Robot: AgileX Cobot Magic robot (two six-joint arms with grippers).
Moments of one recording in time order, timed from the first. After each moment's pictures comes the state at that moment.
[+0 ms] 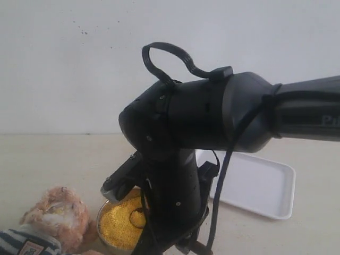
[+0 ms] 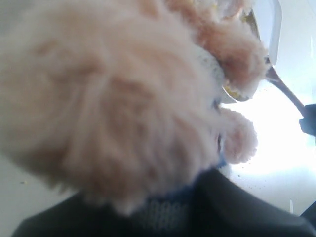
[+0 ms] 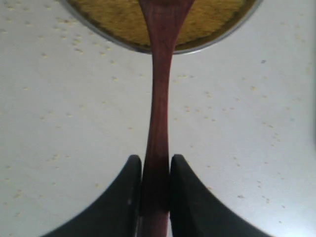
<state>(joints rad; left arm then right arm) 0.48 1.40 -0.34 -1.26 0.97 1.25 0.94 1.90 -1.48 -0.20 1.22 0.05</state>
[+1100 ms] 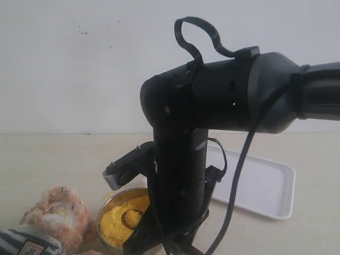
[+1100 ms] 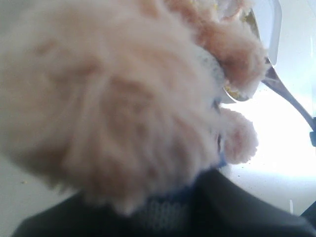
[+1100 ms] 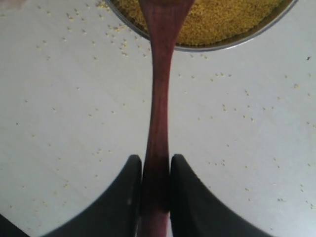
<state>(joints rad) 0.48 1.40 -0.34 -1.26 0.97 1.25 0.88 1.86 -1.48 -0.02 1.22 -0.02</state>
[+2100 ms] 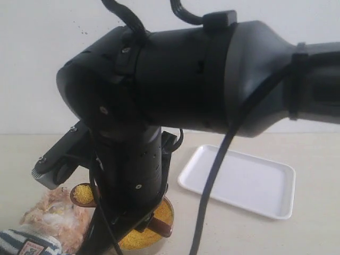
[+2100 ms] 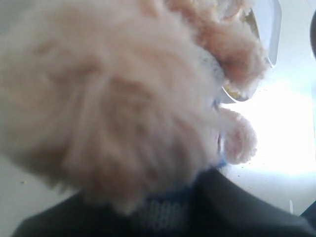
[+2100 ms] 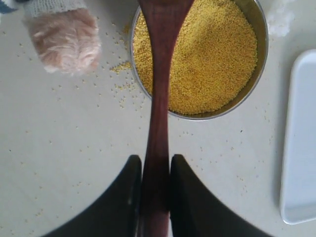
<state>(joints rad) 0.48 1.40 -0.34 -1.26 0.97 1.25 1.08 1.84 -1.61 -0.27 1.22 0.00</state>
